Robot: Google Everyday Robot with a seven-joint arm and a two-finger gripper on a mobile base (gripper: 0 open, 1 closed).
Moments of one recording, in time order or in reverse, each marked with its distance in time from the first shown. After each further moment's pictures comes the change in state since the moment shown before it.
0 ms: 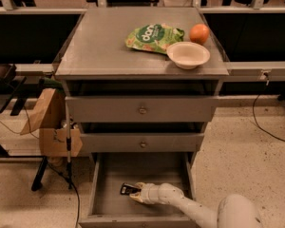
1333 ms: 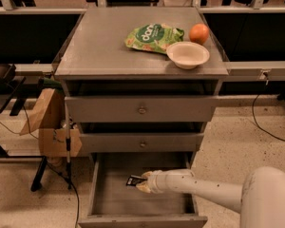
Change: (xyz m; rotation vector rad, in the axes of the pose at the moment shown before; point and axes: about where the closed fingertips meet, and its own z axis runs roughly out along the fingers) arm -0.080 -0.011 -0.122 0.012 0.081 0.035
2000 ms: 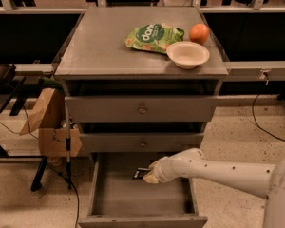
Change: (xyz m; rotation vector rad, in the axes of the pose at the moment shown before) arm -0.057 0.001 -0.109 -0.009 0.139 0.001
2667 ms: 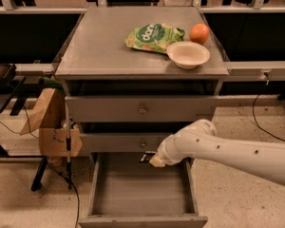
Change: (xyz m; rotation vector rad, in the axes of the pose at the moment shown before) arm -0.065 -0.005 -0.139 0.108 0.125 0.020
